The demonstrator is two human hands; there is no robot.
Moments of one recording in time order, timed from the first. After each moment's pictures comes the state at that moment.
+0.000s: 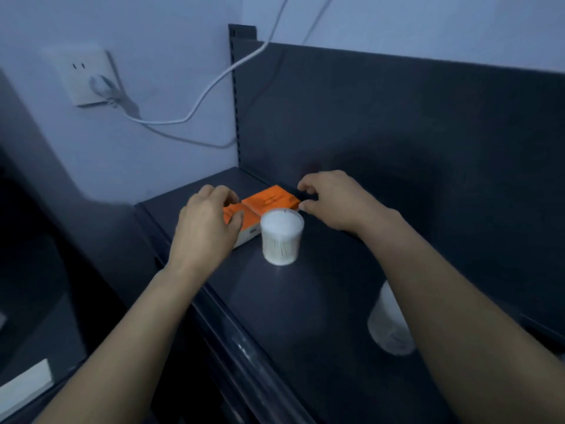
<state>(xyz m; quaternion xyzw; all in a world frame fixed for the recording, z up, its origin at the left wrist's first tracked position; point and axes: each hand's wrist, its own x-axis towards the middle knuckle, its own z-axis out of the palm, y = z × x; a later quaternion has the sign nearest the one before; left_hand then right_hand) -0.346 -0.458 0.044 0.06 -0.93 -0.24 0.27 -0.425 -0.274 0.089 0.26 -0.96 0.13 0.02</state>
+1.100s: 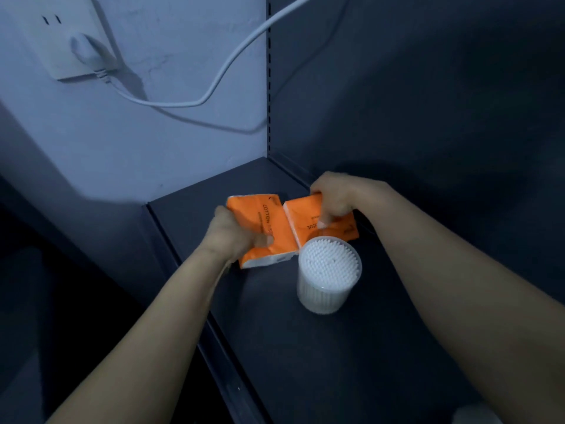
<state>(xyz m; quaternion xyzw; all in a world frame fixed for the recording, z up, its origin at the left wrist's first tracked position) -0.472 -0.517 -0.010 0.32 -0.79 -0.53 -0.03 -0.592 -0.362 0.034 0.26 -0.95 -0.04 -0.19</state>
